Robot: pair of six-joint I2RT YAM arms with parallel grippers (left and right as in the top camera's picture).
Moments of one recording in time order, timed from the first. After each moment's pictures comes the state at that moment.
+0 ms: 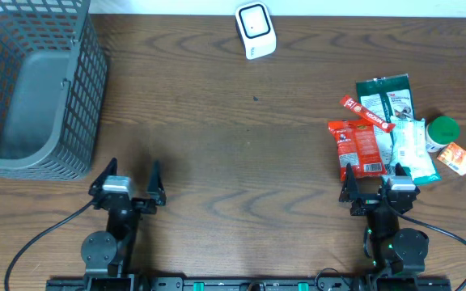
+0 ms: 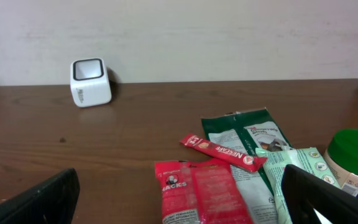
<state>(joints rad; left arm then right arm) -0.02 0.01 0.01 0.01 0.11 -0.05 0.01 0.01 0.01 -0.07 0.00 0.05</state>
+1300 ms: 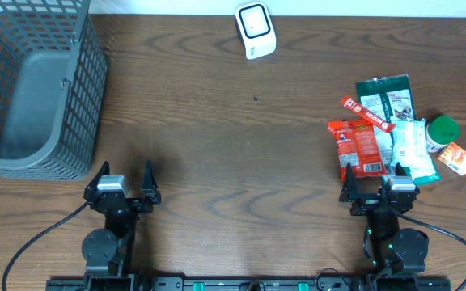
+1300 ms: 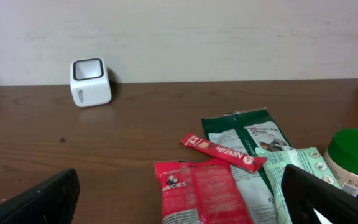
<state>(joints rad) -0.02 0.01 0.01 -0.04 -0.01 -0.09 0.01 0.01 0.01 -0.07 0.00 0.05</state>
